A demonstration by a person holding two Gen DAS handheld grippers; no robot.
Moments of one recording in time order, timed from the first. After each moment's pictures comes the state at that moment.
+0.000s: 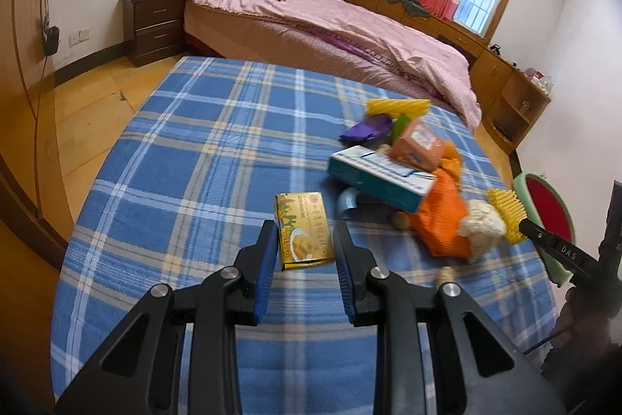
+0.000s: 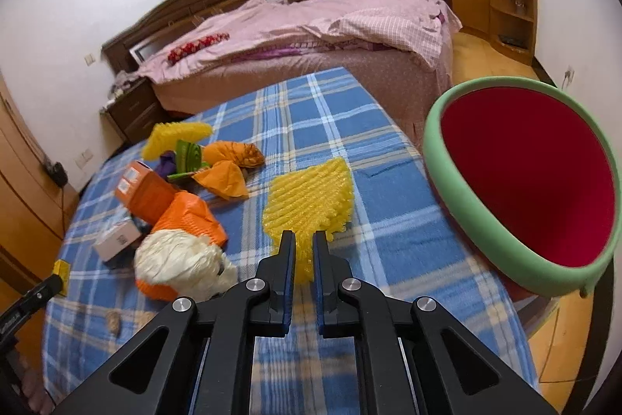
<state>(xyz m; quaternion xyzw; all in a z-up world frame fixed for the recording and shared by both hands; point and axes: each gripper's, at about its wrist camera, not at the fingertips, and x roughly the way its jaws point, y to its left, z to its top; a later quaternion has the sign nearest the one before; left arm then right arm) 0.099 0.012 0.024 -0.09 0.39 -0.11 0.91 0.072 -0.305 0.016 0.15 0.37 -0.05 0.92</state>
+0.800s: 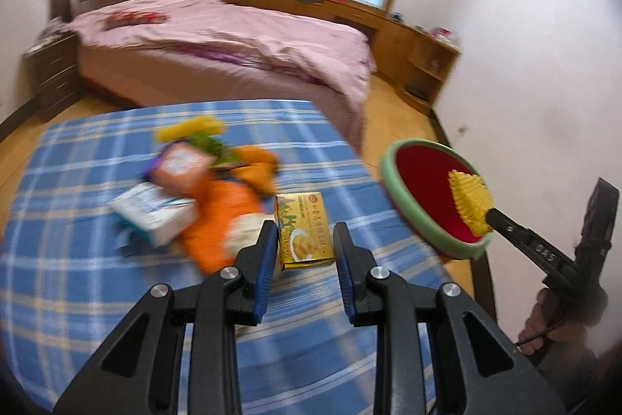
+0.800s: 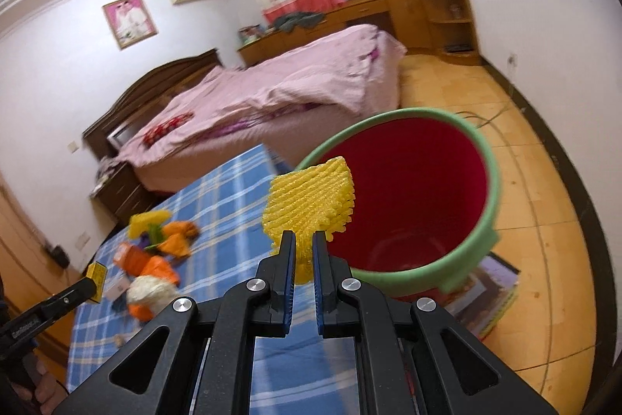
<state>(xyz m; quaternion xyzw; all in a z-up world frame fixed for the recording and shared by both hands) 0.071 -0.155 0.078 -0.03 0.37 -0.29 0.88 -0.034 -0.414 0.057 0.23 0.26 -0.13 0.93</state>
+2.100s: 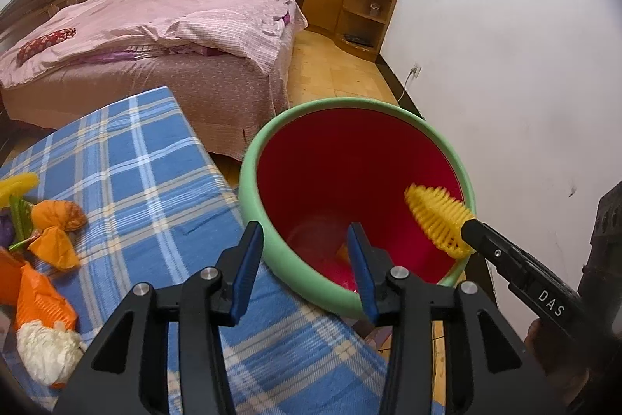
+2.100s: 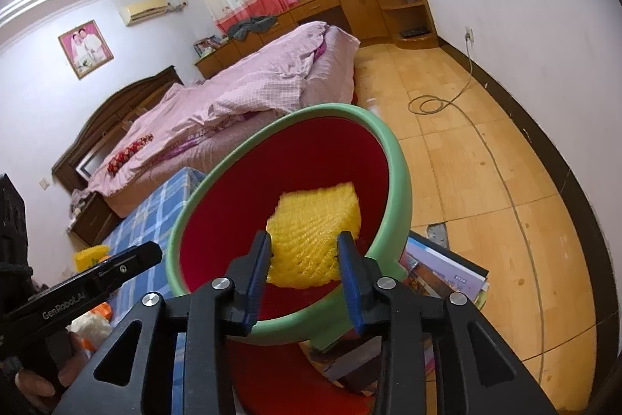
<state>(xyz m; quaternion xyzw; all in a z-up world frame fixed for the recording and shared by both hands) 0.104 -0.351 0.037 0.06 0.40 -0.38 0.83 -0.039 -0.498 0.016 0.28 0.26 -0.18 0.91</state>
